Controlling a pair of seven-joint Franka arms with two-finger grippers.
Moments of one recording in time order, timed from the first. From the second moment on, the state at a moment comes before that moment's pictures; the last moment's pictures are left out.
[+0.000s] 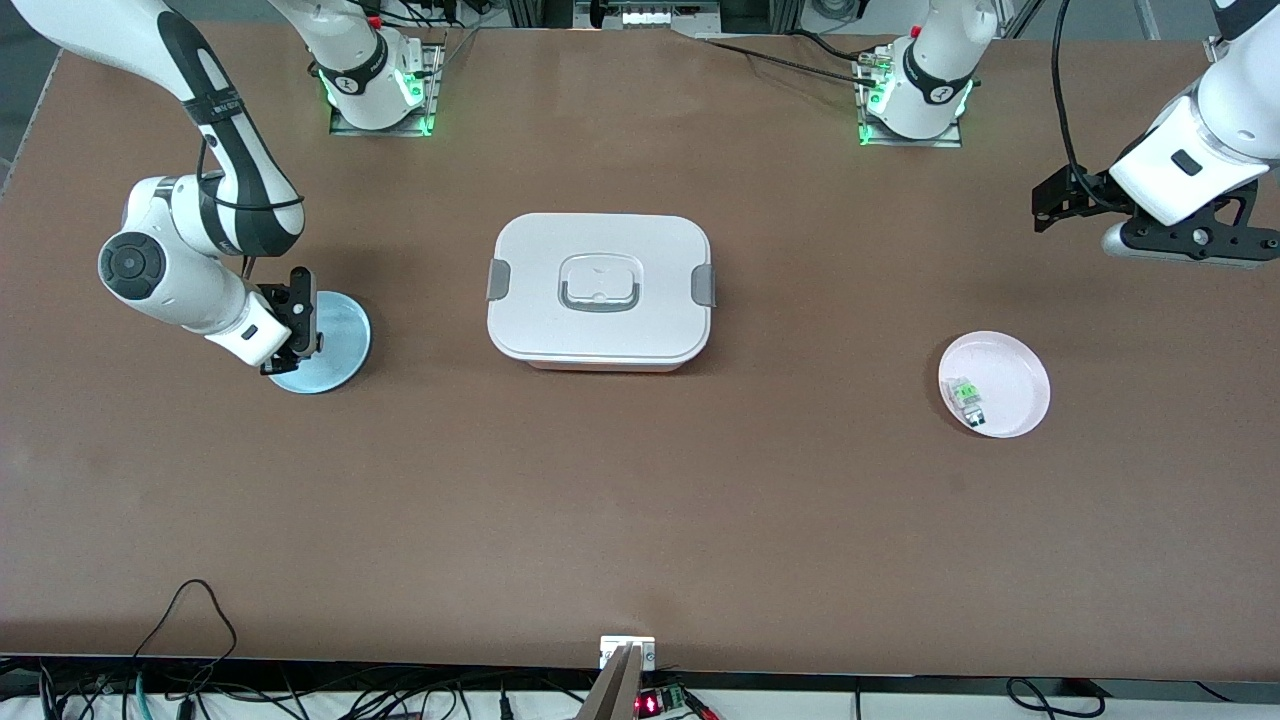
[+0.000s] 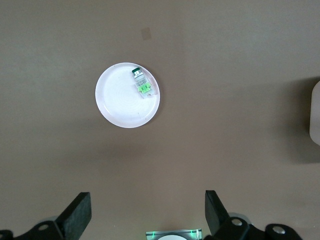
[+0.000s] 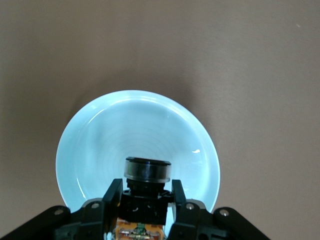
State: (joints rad) left arm 0.00 -0.03 -0.10 -1.65 0.05 1.50 0.01; right arm -0.23 0.31 0.22 -2.17 -0.15 2.37 -1.65
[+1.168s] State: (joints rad) left arm 0.00 -0.03 -0.10 -1.65 0.04 1.50 0.01; right arm -0.30 0.39 0.22 -2.27 -0.14 2.58 -1.75
